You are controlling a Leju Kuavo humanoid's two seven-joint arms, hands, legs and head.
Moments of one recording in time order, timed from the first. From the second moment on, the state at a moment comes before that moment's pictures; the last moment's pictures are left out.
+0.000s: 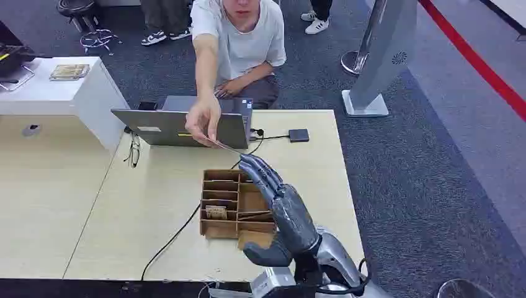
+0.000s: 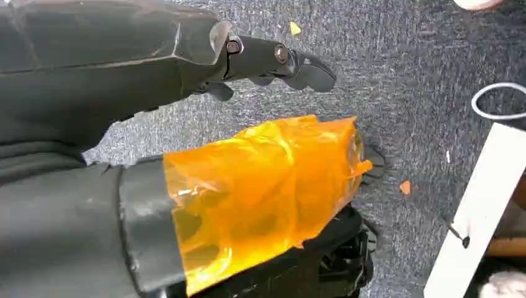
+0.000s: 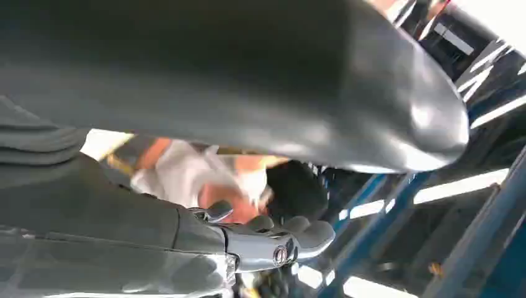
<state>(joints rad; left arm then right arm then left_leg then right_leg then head) -0.09 -0.09 -0.53 -0.19 0.58 0.36 -0.10 -0.21 -0.16 0.81 -1.78 0.57 -0.46 -0.14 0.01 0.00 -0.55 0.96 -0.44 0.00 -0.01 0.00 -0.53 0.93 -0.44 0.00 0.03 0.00</state>
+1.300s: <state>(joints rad) -0.11 -0.10 -0.53 -0.19 0.53 0.34 -0.06 -0.34 -0.01 0.63 -1.50 0.79 -0.47 0.03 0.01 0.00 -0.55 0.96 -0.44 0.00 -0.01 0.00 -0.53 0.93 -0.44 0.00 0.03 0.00</state>
